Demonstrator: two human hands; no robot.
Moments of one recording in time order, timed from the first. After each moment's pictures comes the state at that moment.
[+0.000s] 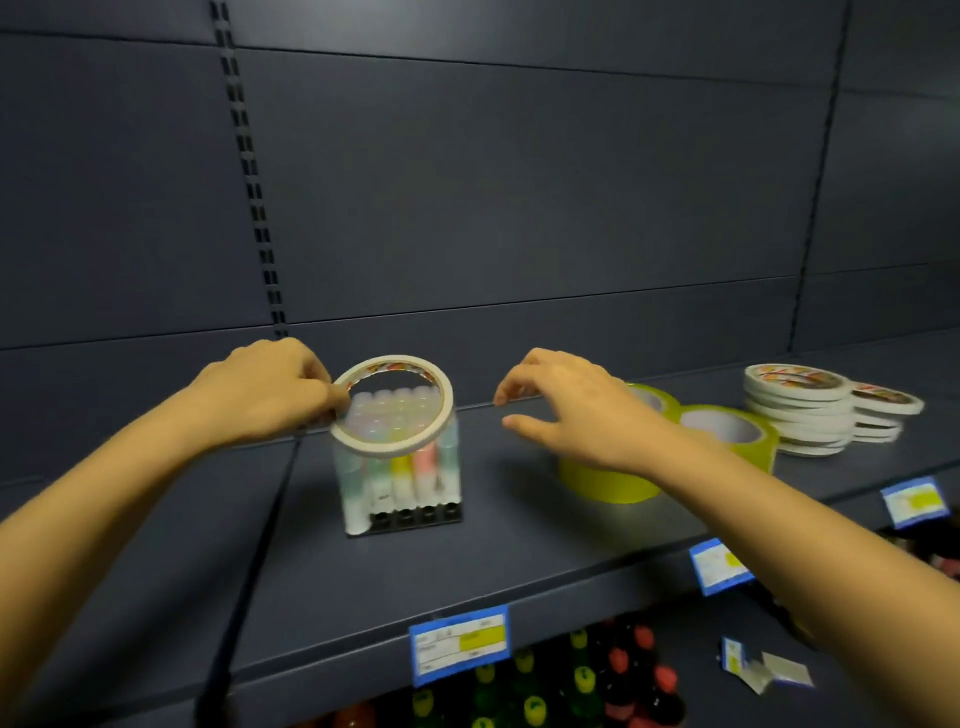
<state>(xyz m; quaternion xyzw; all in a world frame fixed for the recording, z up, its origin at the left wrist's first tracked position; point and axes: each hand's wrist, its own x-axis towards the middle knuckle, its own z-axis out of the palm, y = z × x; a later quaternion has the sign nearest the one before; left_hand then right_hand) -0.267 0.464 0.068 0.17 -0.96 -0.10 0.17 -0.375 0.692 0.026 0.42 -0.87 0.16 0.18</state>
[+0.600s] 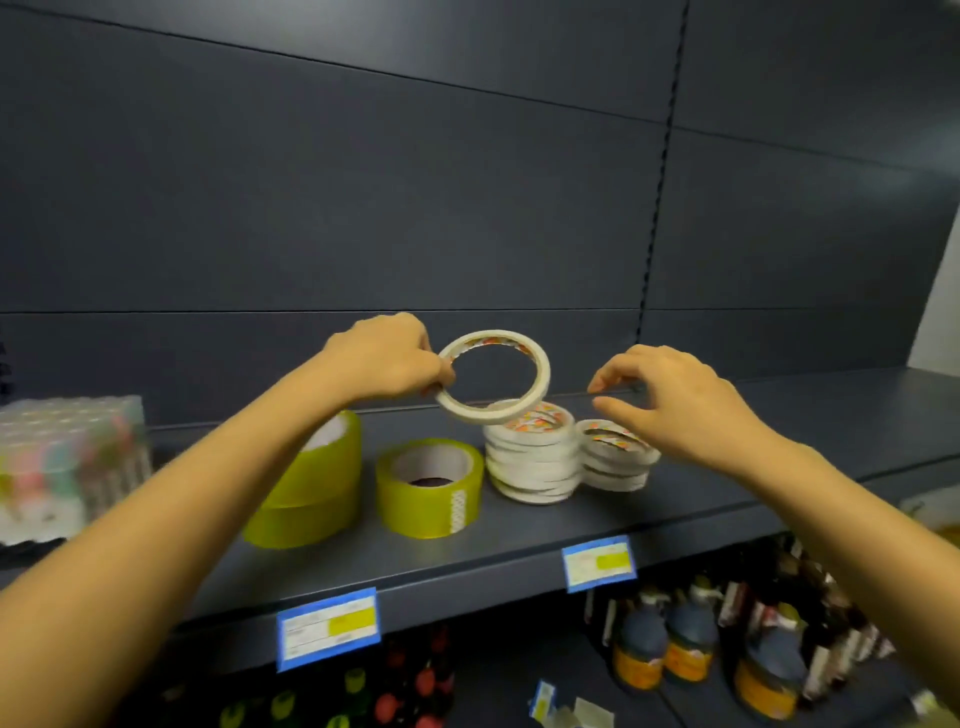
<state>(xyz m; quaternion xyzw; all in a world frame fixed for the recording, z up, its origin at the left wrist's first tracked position) -0.463 0.767 0.075 0.08 -0.97 -0.15 0.17 -0.514 1.013 0.042 0.29 -0.91 0.15 0.24</state>
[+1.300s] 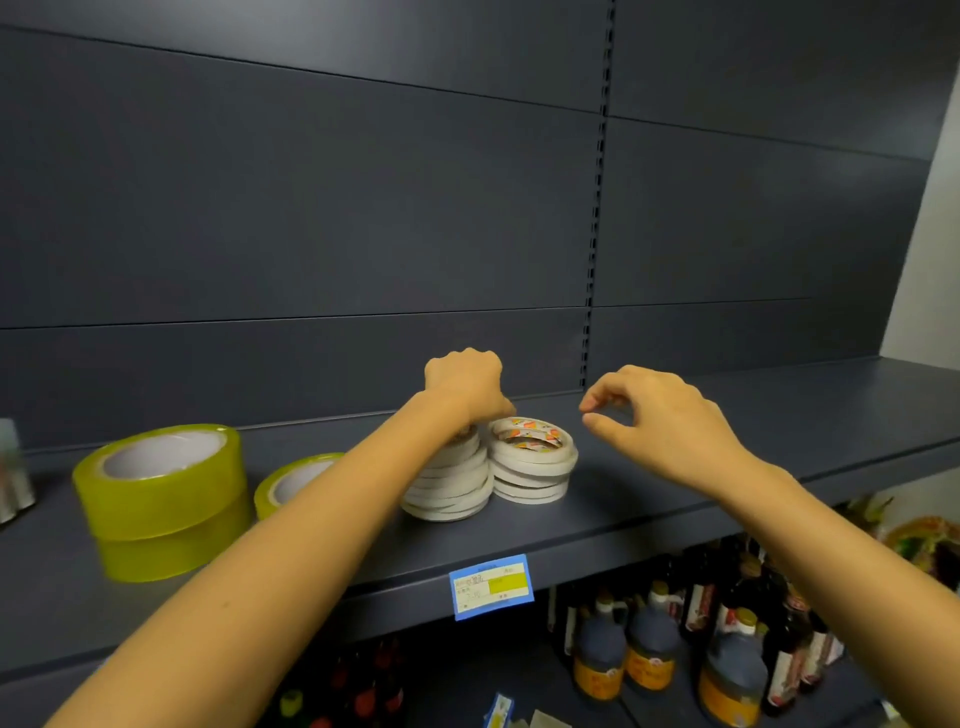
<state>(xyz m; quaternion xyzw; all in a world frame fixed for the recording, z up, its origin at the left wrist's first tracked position) -0.593 0.896 0.037 0.04 -0.99 0.01 0.17 -0.566 1.091 0.025 0.25 -0.92 0.18 0.22</state>
